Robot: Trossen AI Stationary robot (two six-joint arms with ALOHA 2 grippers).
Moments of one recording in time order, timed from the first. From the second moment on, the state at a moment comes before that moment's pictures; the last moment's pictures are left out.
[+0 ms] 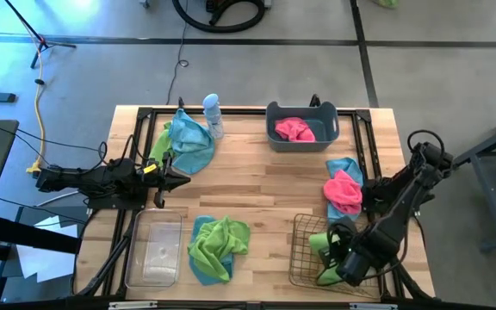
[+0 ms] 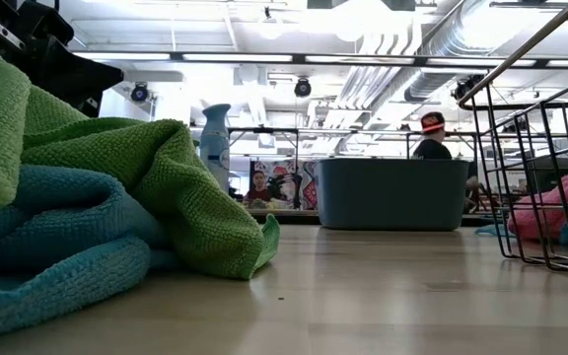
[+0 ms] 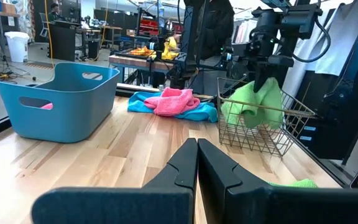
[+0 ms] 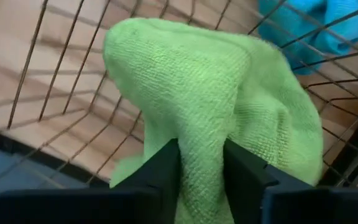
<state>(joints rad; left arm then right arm) -0.05 0.02 0.01 0.02 -0.06 -0.13 0.89 1.53 1.26 -1.18 0.12 2.09</state>
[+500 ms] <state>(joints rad) -0.05 0.02 0.01 0.02 -0.06 -0.13 0.86 1.53 1.26 -1.19 0.00 1.97</state>
